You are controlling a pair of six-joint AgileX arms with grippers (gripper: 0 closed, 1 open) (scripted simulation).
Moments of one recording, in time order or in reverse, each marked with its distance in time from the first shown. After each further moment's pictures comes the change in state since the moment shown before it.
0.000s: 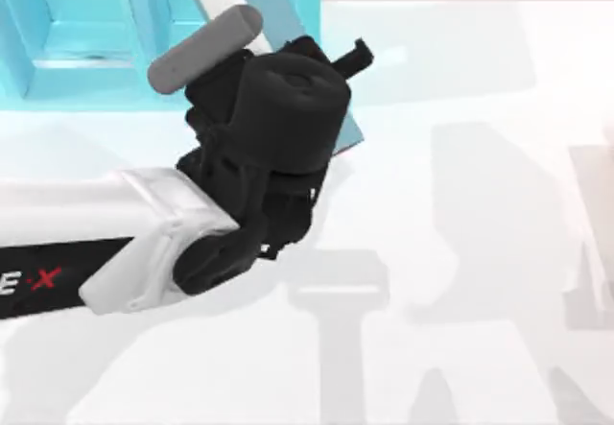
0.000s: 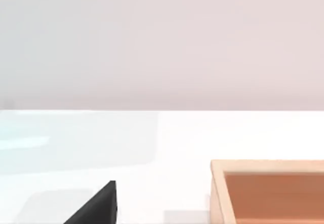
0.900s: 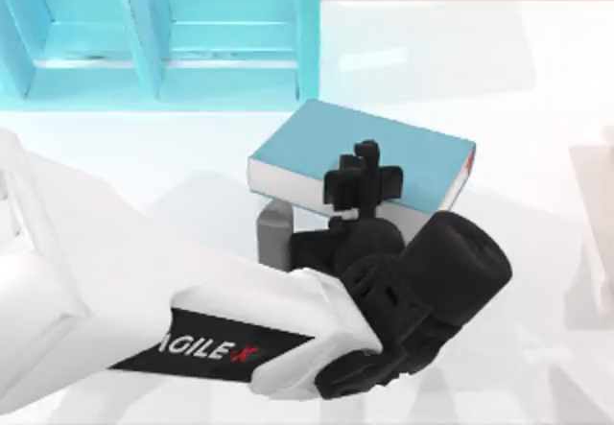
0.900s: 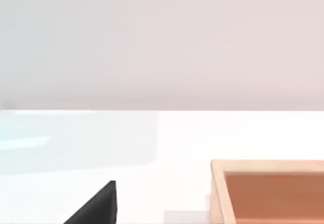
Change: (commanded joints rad) left arm -0.256 0.319 0.084 -0.054 -0.319 -1.266; right arm 0.000 0.000 0.000 0.000 0.000 0.000
